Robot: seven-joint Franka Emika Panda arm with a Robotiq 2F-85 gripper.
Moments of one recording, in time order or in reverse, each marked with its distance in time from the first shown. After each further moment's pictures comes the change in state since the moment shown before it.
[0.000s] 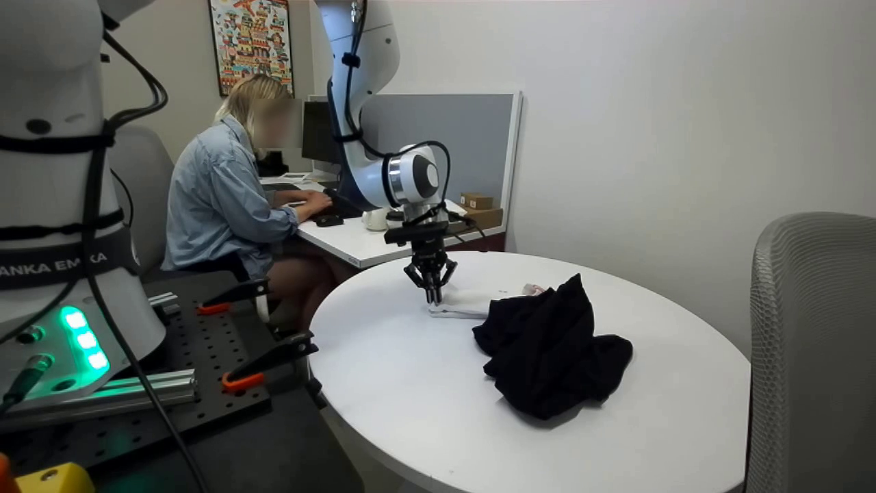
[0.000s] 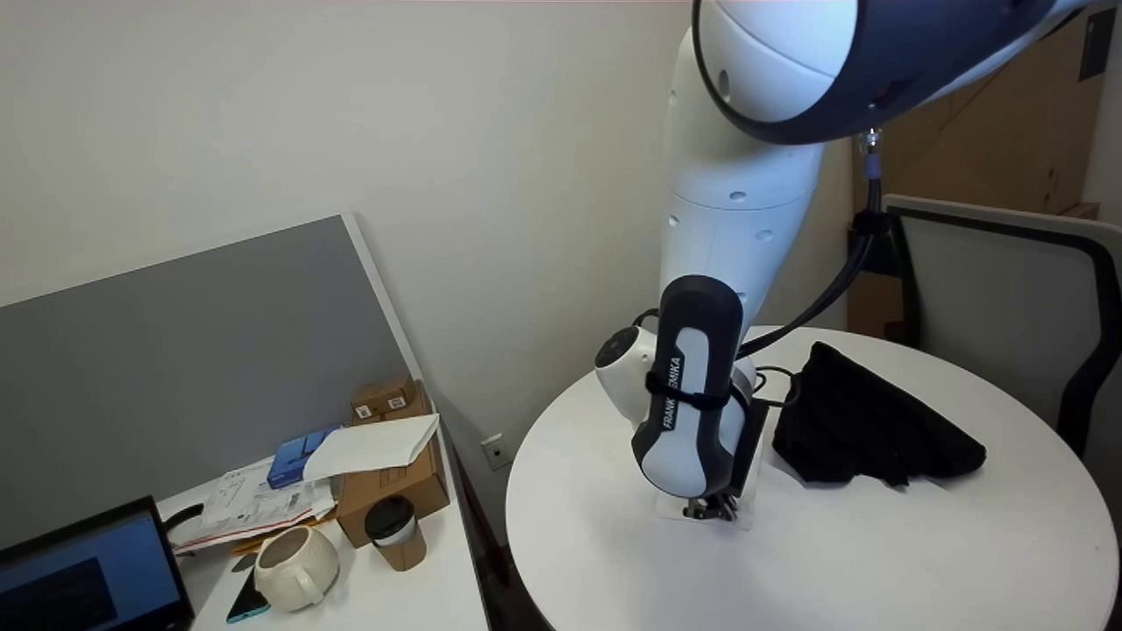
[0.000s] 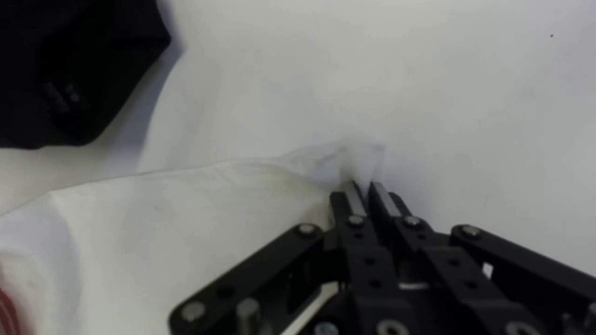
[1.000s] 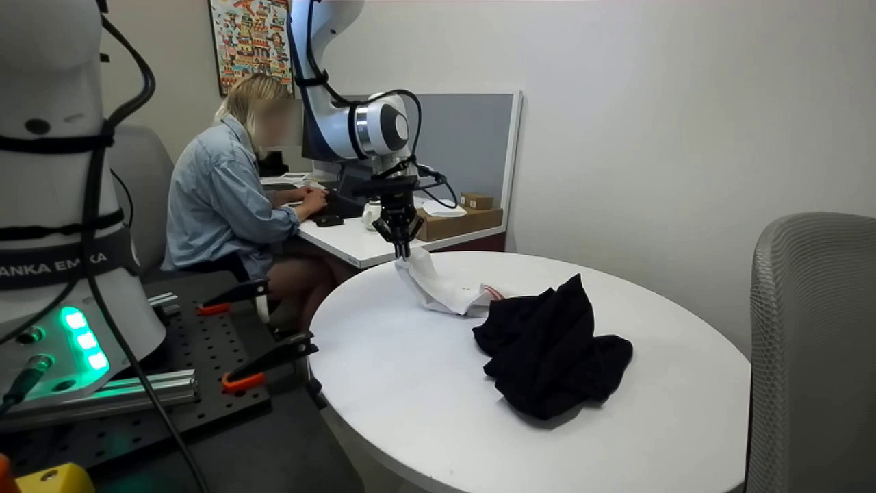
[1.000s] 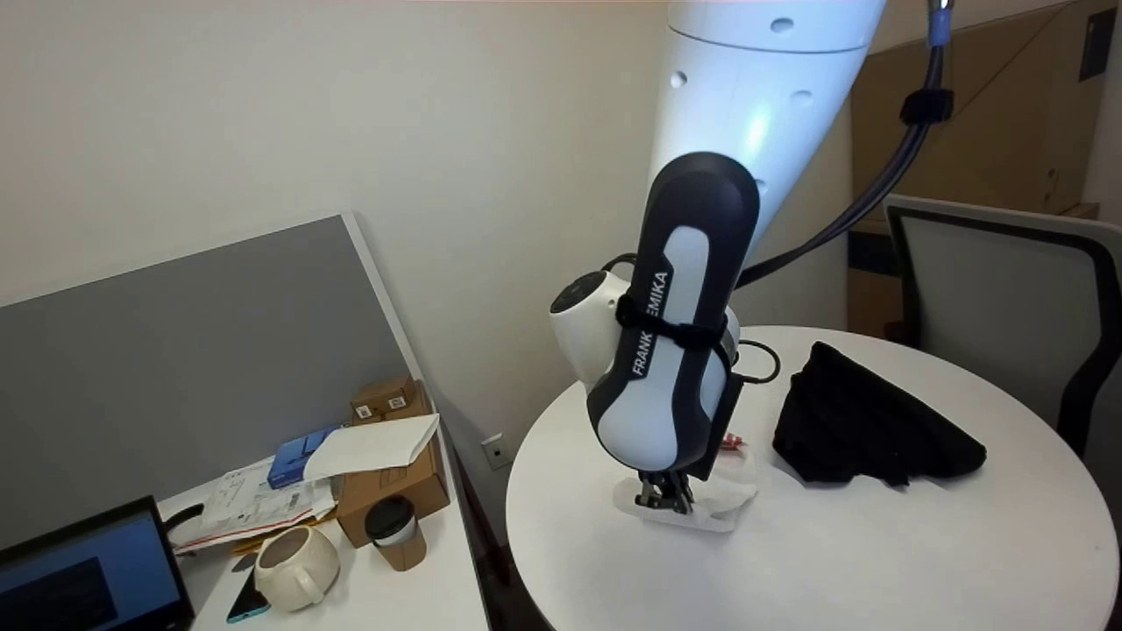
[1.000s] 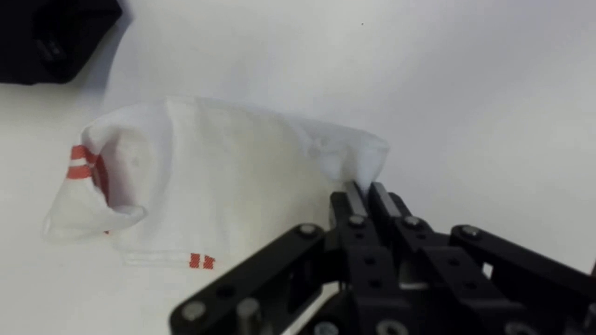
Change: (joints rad) arm -0.007 -0.298 0.130 -0.223 0.036 0.000 -0.005
